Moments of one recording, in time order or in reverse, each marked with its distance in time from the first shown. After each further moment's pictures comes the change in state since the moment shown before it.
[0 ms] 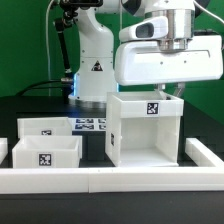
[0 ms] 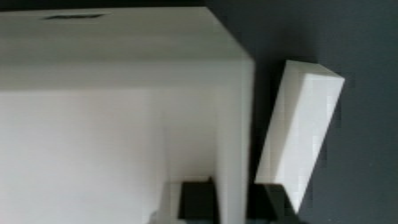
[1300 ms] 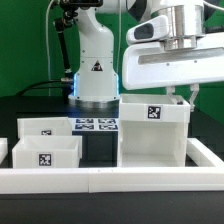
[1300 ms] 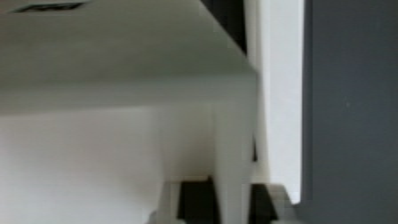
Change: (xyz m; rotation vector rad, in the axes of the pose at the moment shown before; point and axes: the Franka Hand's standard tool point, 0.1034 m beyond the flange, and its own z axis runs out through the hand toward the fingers) arm 0.047 0.003 0.001 0.037 0.127 0.412
